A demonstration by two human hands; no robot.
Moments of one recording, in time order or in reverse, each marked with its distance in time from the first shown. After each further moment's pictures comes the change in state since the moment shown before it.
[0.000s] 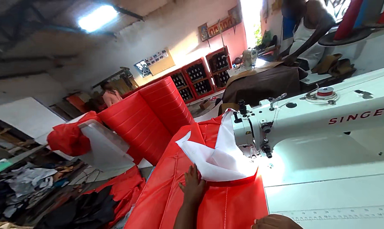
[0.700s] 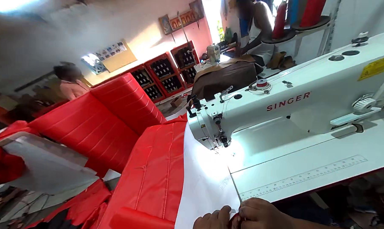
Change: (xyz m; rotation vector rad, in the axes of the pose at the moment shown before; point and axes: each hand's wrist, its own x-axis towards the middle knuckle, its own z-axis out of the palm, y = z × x) left_hand -0.183 0.151 -0.007 0.242 -0.084 0.566; right_hand -0.033 -0.011 -0.021 -0.153 0.189 0.070
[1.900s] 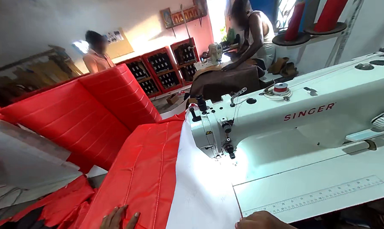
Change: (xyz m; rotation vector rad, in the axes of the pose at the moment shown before) left_hand -0.026 -0.286 0.032 -0.054 0.045 -0.737; right_hand 0.009 0.025 0.000 0.233 -0.245 0.048
